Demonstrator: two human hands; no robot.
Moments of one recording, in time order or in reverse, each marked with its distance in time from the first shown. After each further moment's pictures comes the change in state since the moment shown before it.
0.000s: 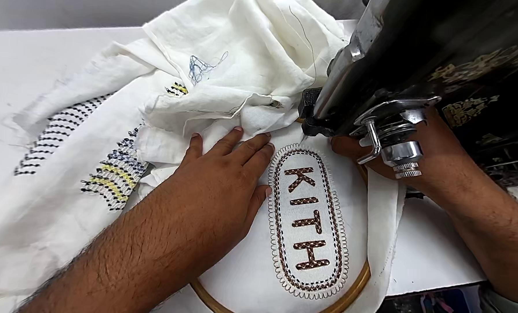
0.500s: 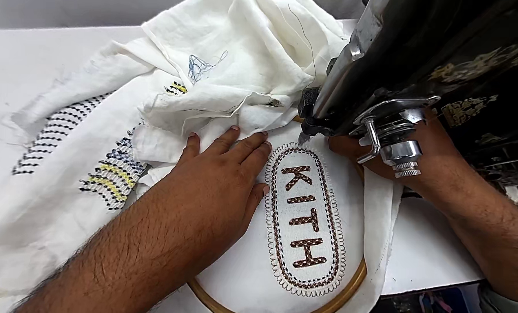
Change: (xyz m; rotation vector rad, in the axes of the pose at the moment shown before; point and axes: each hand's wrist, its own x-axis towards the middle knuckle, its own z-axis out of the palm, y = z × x) left_hand -0.001 -0.001 0.000 0.003 0.001 -0.014; right_hand 0.001 0.002 0.006 0.009 0.037 -0.028
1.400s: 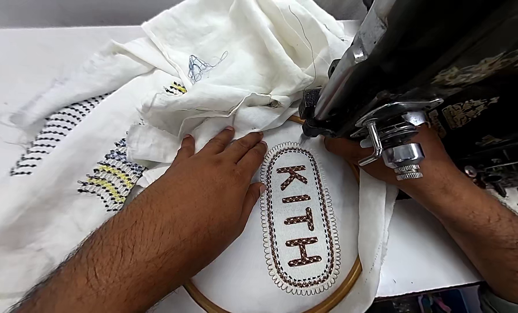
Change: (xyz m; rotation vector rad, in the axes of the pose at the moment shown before) left_hand -0.001 -0.004 0.000 0.015 -0.006 -0.014; right_hand 0.006 0.013 0.017 -0.011 0.021 0.005
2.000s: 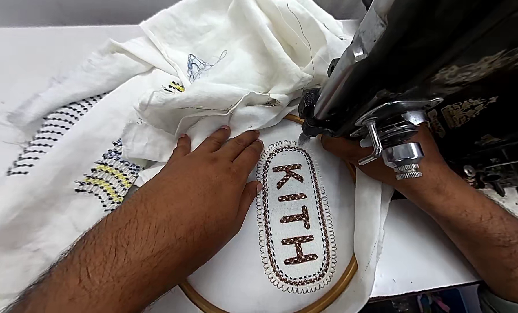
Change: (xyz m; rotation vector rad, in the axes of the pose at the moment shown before) left_hand -0.001 -0.003 -0.001 0.001 -0.004 -0.010; right_hand 0.002 0.001 0.007 0.026 0.012 -0.001
